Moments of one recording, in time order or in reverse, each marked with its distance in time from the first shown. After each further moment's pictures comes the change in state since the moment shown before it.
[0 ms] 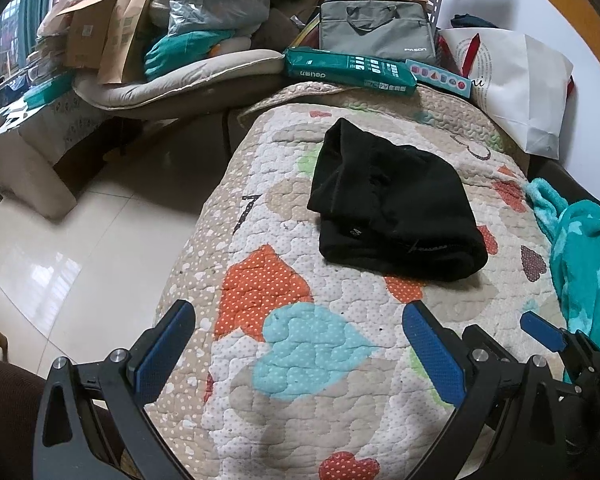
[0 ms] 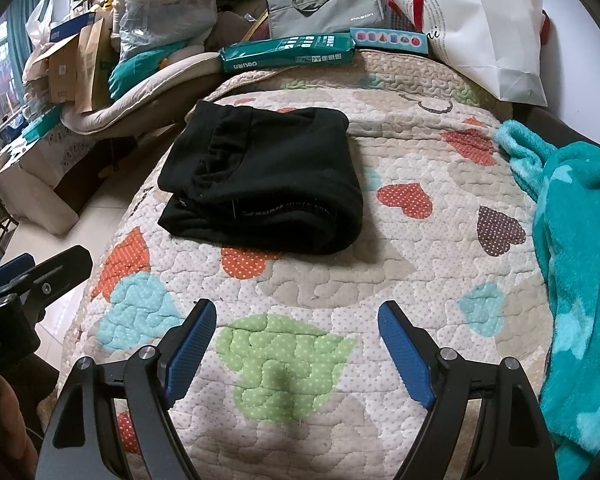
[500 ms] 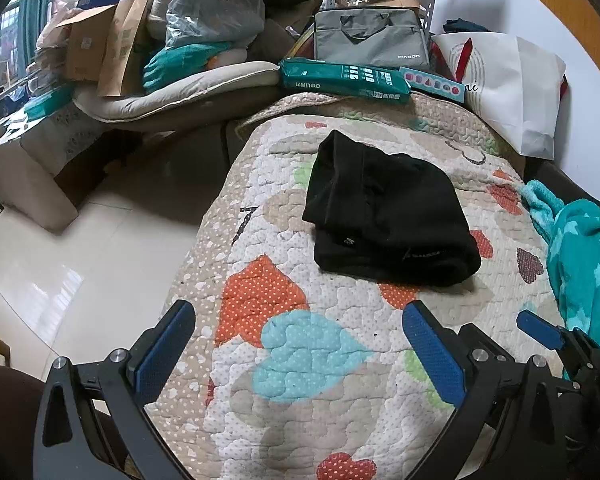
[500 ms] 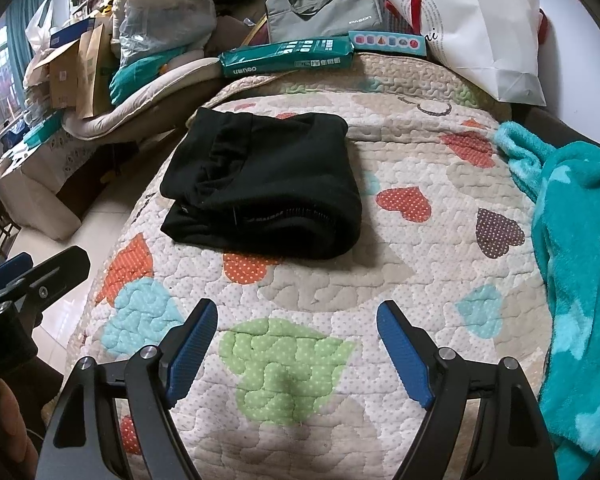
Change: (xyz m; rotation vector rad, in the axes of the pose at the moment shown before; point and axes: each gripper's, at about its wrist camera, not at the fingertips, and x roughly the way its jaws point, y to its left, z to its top) left arm -0.010 -0.004 0.003 0.020 -0.035 0.003; right arm -0.003 -0.002 0.002 0.007 -0.012 0.008
